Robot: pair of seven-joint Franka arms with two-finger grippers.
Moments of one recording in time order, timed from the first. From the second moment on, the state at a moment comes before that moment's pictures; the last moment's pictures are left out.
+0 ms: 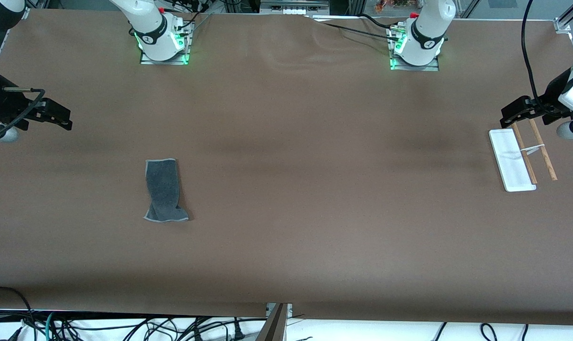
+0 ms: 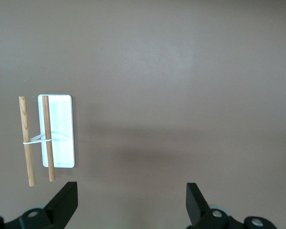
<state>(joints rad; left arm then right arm) -0.01 0.02 0.01 -1.59 0.03 1.56 -0.11 0.03 0.10 0.01 -1.49 -0.05 1.56 0.00</state>
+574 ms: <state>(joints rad) -0.01 0.02 0.01 -1.59 0.03 1.56 -0.11 0.03 0.11 0.01 -1.49 -0.05 1.60 0.00</state>
